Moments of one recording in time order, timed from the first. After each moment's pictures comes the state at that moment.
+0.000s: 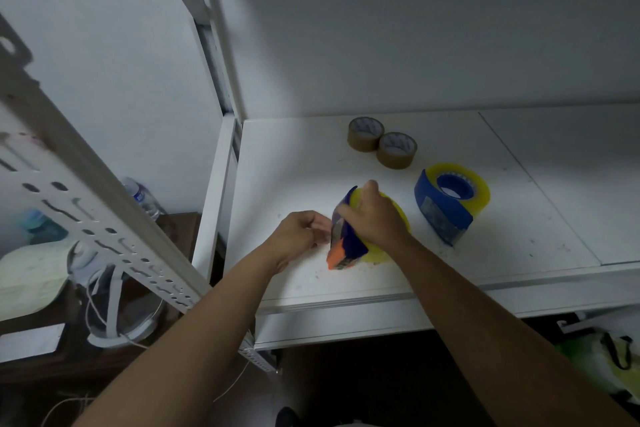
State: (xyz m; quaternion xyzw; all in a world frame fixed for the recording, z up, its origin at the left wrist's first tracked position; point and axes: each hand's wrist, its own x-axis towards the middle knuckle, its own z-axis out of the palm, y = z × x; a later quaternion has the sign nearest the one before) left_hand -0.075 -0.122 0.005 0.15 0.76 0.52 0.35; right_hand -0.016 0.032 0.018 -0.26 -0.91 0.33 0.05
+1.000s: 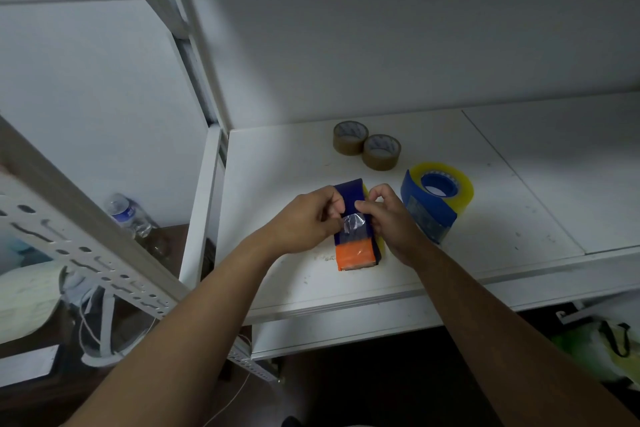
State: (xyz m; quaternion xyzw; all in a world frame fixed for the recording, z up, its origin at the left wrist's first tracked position) left_hand -0.064 -0.098 0.070 0.43 0.79 0.37 0.23; right_hand 0.021 0.069 0.015 -0.20 -0.67 0.71 0.09
